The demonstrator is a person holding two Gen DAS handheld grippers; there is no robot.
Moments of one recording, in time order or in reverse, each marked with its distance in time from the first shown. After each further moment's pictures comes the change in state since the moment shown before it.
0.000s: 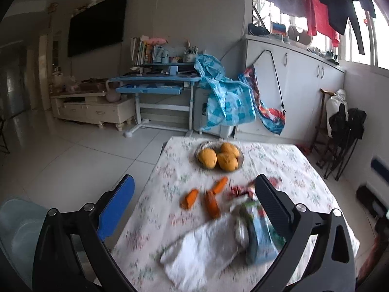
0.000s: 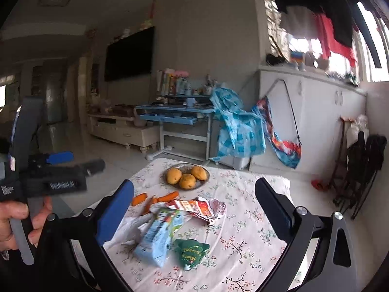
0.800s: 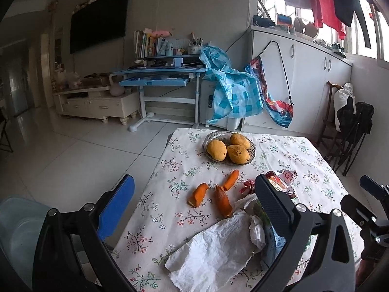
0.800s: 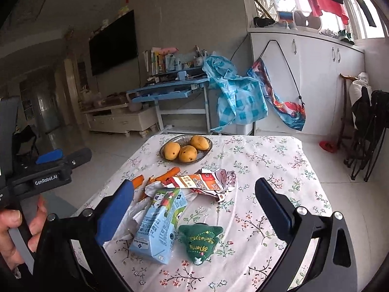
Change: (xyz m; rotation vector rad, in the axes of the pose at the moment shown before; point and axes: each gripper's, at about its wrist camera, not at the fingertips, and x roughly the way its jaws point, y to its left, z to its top) left arm 0.037 0.005 -0.020 0.014 0.046 0.036; right arm 0.037 -0.006 -0.023 0.129 0.145 0.023
